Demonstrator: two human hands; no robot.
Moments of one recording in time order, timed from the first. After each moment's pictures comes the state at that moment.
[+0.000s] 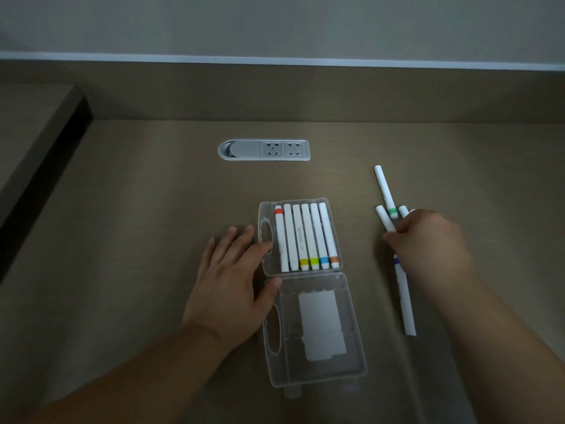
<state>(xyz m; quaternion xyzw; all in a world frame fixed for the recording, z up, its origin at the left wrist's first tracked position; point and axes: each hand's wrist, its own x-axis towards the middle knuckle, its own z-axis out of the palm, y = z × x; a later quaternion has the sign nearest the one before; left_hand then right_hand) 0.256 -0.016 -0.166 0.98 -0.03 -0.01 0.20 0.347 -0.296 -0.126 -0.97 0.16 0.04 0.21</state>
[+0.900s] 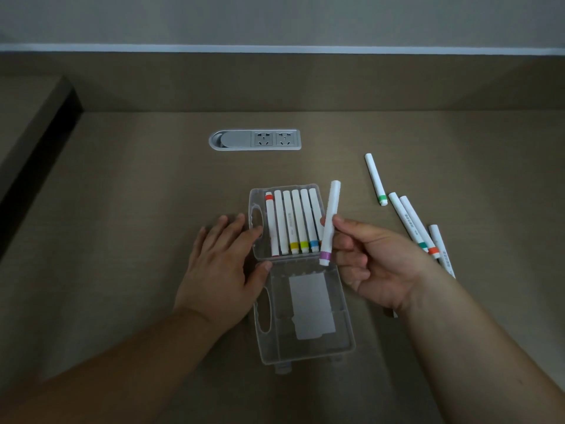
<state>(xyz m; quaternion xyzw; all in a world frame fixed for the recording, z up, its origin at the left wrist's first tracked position) 0.256 -0.018 -0.167 0.98 -0.03 0.00 0.18 0.309 -0.255 -0.107 -0.43 0.21 0.38 0.79</state>
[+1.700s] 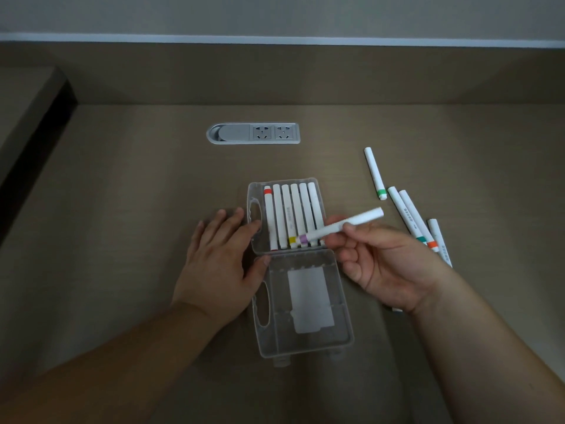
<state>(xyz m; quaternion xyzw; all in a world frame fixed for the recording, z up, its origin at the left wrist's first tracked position) 0.255 -0.019 -0.168 0.98 -0.03 0.00 0.18 0.299 -0.269 -0.106 -0.42 0.13 0.37 0.82</state>
